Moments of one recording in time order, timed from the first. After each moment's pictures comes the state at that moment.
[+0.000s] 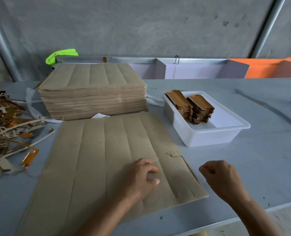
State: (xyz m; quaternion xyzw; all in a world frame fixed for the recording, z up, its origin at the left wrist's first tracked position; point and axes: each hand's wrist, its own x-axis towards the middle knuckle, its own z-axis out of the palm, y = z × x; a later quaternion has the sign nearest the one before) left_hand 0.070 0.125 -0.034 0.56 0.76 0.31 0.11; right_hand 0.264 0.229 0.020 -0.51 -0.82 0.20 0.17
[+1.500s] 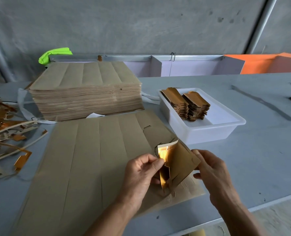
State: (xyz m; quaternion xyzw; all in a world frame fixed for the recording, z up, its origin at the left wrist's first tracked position) left_hand 0.107 0.109 0.010 0.34 0.55 0.67 0.35; right_hand 0.243 0.208 0.025 -0.47 -0.64 0.49 0.37
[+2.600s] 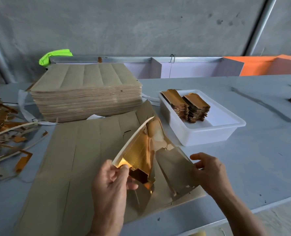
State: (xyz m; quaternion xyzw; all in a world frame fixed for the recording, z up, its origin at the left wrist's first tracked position) left_hand 0.098 0.069 0.017 0.21 0.58 0.77 0.15; right_hand 0.247 0.238 0.004 -0.51 -0.77 0.30 0.25
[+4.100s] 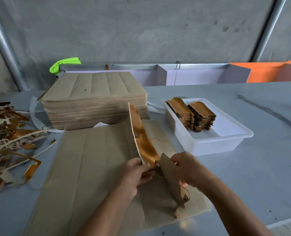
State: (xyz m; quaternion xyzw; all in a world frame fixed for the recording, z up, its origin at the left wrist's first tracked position) left_hand 0.057 0.144 0.004 0.12 0.63 0.64 0.42; right_hand 0.187 0.228 0.060 -0.40 -0.85 0.35 0.04
